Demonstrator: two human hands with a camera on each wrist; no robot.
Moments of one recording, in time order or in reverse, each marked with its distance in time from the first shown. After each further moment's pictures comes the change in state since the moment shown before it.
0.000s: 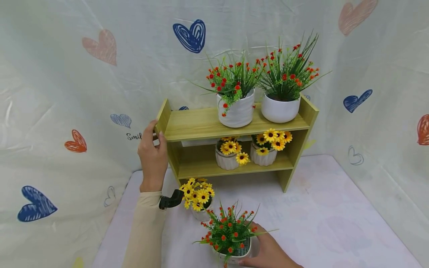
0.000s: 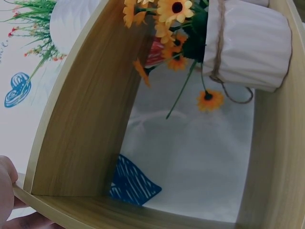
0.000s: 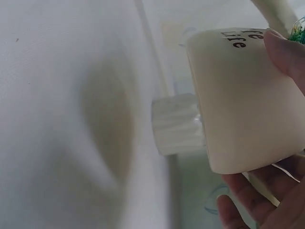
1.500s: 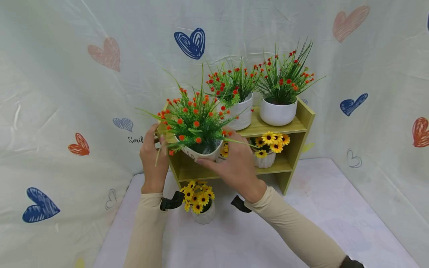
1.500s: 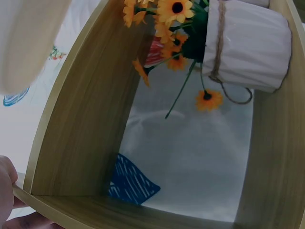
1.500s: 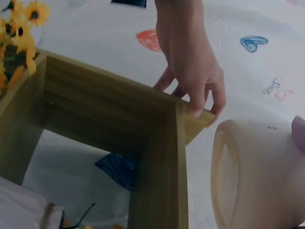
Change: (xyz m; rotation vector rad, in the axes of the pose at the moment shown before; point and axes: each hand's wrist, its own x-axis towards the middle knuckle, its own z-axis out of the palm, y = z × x) left_hand 0.000 -0.003 0.000 0.024 0.016 0.028; right_hand 0.119 -0.209 -0.067 -0.376 0.739 -0.635
